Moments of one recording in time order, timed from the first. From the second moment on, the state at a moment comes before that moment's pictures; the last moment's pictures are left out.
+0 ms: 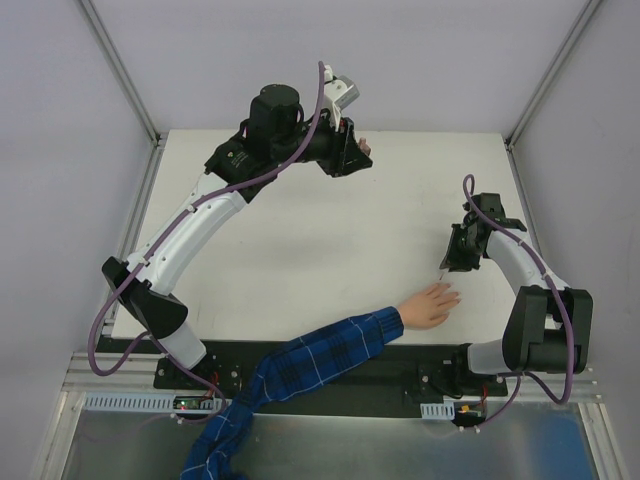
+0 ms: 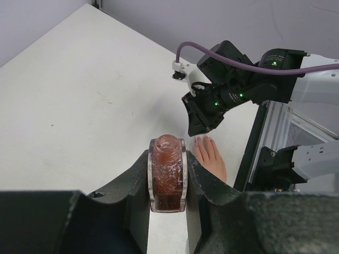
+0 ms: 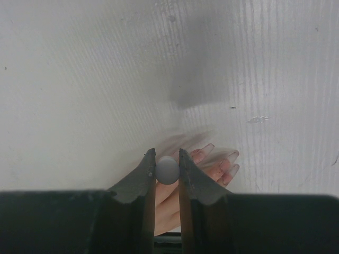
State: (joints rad) left arm -0.68 1.64 1.91 -0.51 0.52 -0.18; right arm -0.03 1.39 0.90 -0.73 -0.10 0.25
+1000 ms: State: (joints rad) left arm -0.68 1.65 1.91 -0.51 0.52 -0.18; right arm -0.03 1.42 0.89 -0.73 -0.10 0.25
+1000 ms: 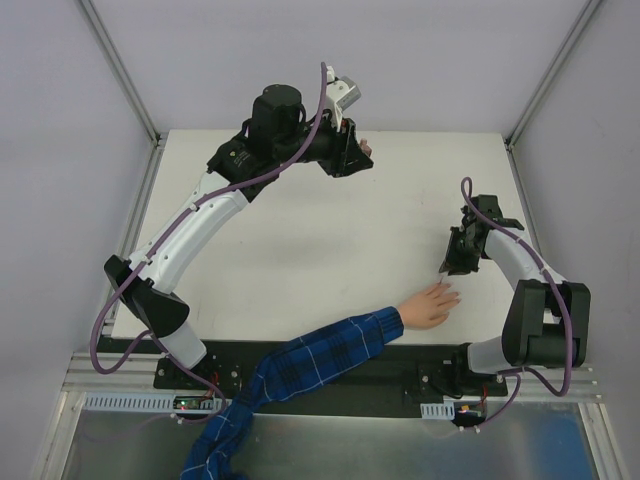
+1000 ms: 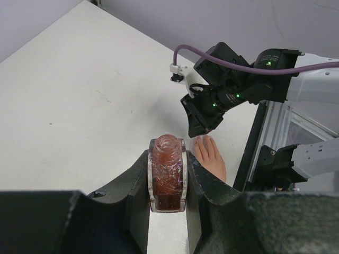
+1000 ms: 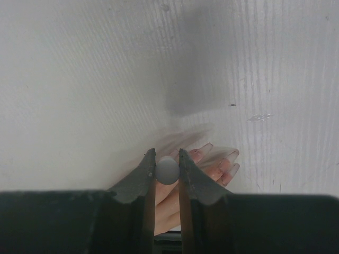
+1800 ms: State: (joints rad) left arm -0.67 1.67 1.93 -0.53 0.53 -0.18; right arm -0.03 1.45 0.89 -0.73 -0.11 0.25
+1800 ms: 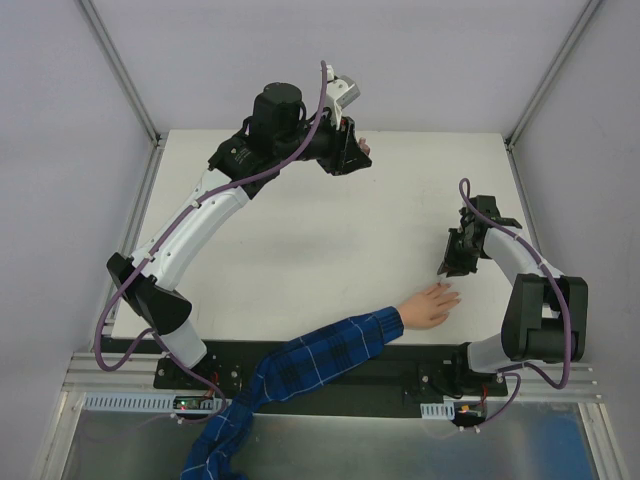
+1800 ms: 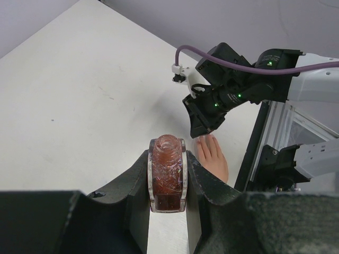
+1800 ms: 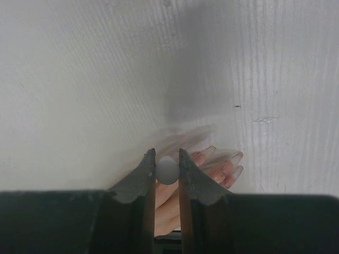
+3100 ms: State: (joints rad) left arm -0.66 1.67 1.93 -0.53 0.54 -0.20; right arm -0.03 1.50 0.92 -0.73 -0.07 0.25
